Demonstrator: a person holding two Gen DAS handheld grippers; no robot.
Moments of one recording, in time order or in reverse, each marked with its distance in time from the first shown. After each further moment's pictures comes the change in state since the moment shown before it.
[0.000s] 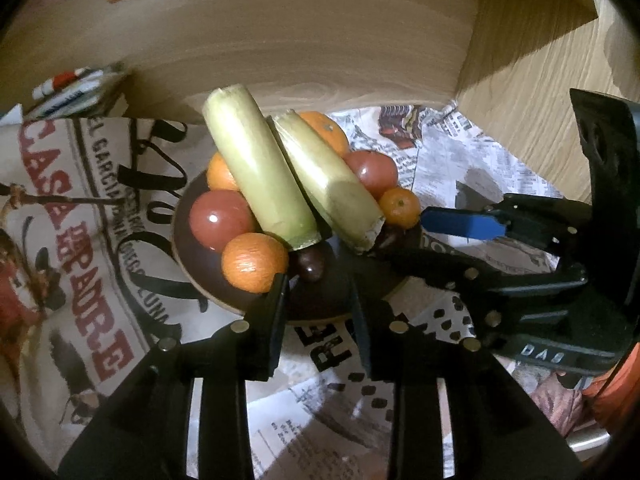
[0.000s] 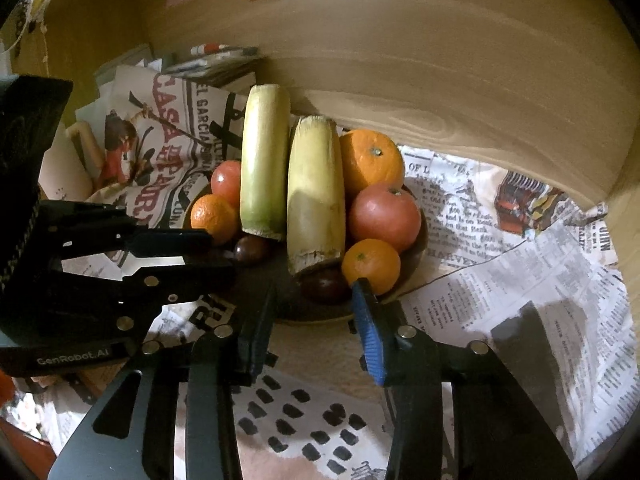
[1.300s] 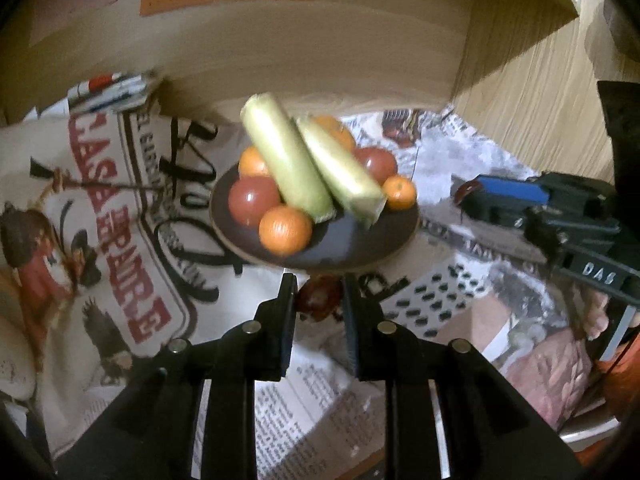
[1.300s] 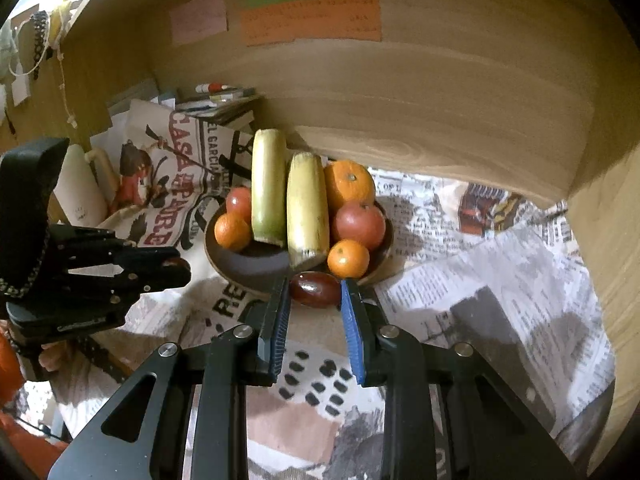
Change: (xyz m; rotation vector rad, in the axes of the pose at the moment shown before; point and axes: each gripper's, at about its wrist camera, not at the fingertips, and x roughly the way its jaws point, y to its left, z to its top) left arm -0.036 0.004 -0.026 0.017 -0.038 0.024; right arm -0.055 0.000 -0.006 0.024 -0.079 -0.024
